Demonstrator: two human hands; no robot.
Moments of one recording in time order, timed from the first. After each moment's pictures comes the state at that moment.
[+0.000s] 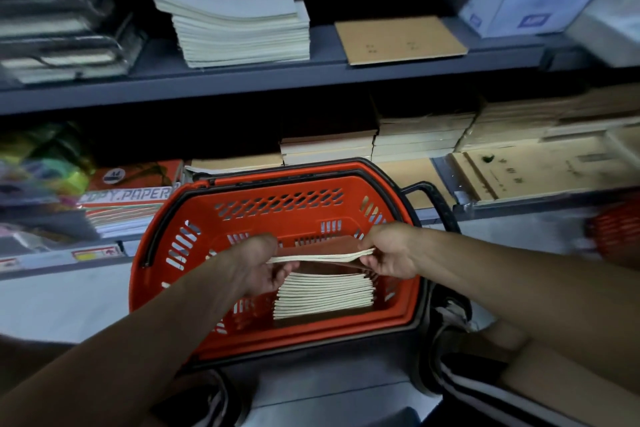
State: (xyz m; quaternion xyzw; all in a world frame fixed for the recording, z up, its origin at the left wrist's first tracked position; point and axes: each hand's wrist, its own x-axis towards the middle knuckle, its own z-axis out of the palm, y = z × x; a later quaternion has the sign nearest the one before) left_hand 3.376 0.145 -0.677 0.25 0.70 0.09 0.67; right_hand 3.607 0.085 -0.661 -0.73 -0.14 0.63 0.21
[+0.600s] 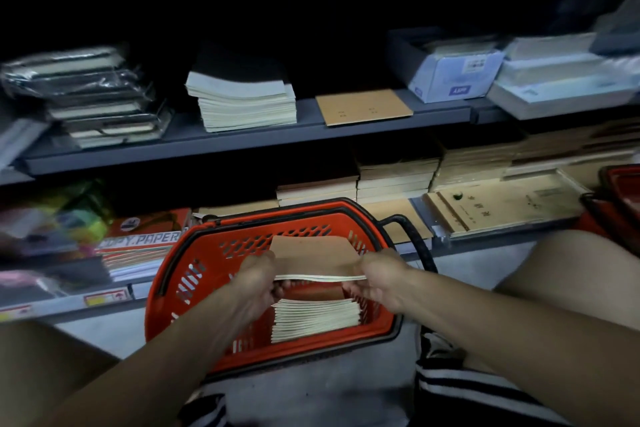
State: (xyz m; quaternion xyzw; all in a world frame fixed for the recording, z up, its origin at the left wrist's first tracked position) left_hand 3.391 0.090 -0.606 0.34 0.65 0.27 0.63; right_hand 3.585 0.024 -0.598 -0.70 -0.15 0.57 0.40
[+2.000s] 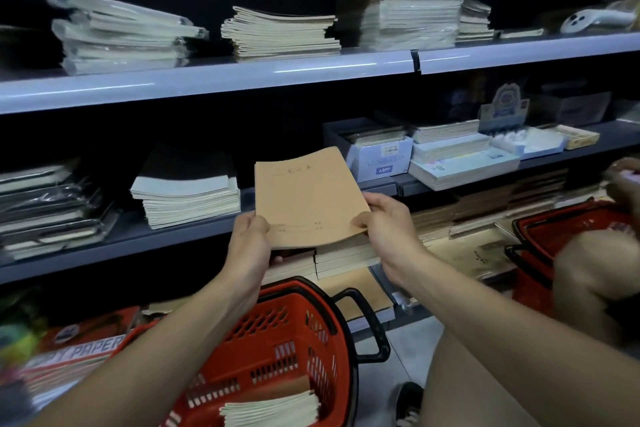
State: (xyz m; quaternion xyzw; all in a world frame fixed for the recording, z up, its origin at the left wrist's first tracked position) left_hand 3.505 0.104 -0.447 0.53 0.46 0.44 0.56; right_hand 3.692 0.026 -0.440 -0.62 -0.32 0.32 0.64
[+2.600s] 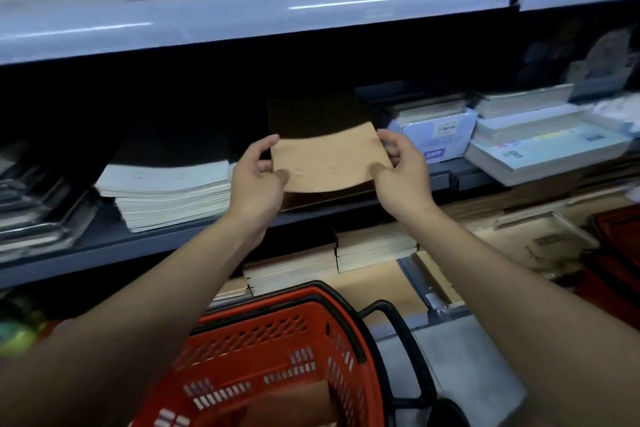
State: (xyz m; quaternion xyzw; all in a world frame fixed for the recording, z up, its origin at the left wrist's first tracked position) left_hand 3.549 0.255 -0.447 0.62 0.45 0.47 0.43; right_hand 3.749 0.183 -0.461 -0.65 -0.42 0.17 0.61
